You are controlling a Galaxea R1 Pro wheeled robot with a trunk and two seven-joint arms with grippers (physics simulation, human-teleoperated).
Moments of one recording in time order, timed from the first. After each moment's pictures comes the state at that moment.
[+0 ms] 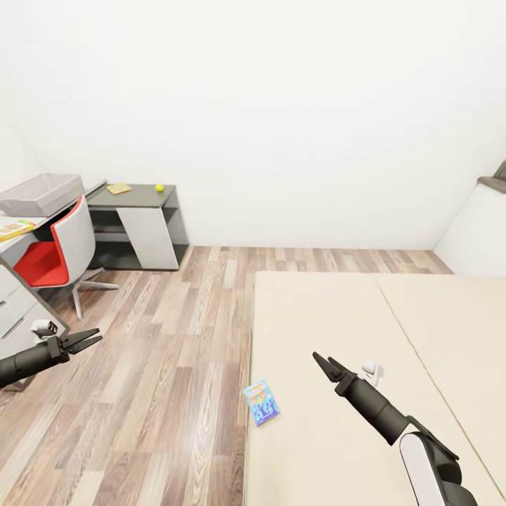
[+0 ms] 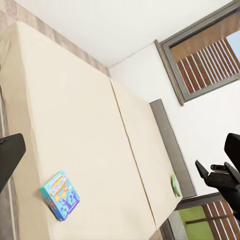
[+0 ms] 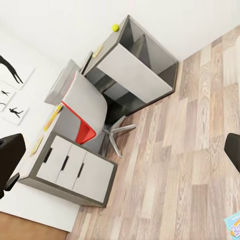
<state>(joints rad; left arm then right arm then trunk) -0.93 0.62 0.30 -0.16 0.13 0.43 -1.57 -0.15 0.04 -0.24 -1.49 -0.56 0.47 0.69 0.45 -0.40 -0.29</state>
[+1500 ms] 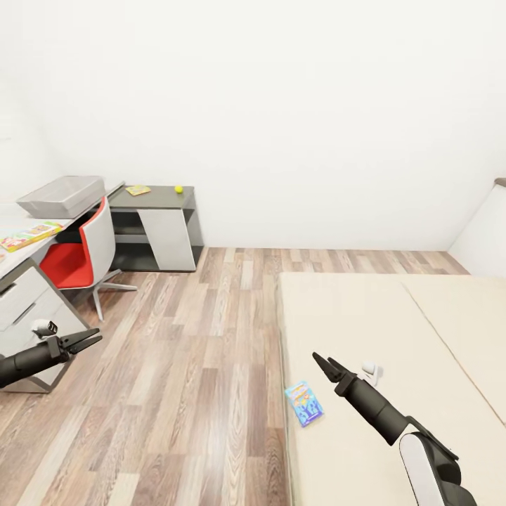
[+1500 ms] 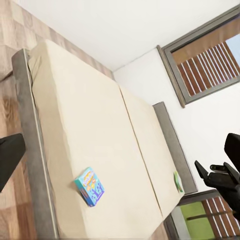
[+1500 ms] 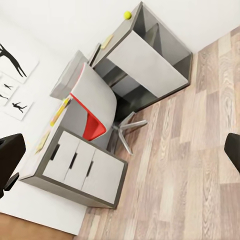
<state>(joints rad) -0.94 0.62 0.30 -0.16 0.13 0.43 -1.57 -0.15 0.04 -0.24 -1.49 -0.56 0.47 0.69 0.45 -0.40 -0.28</state>
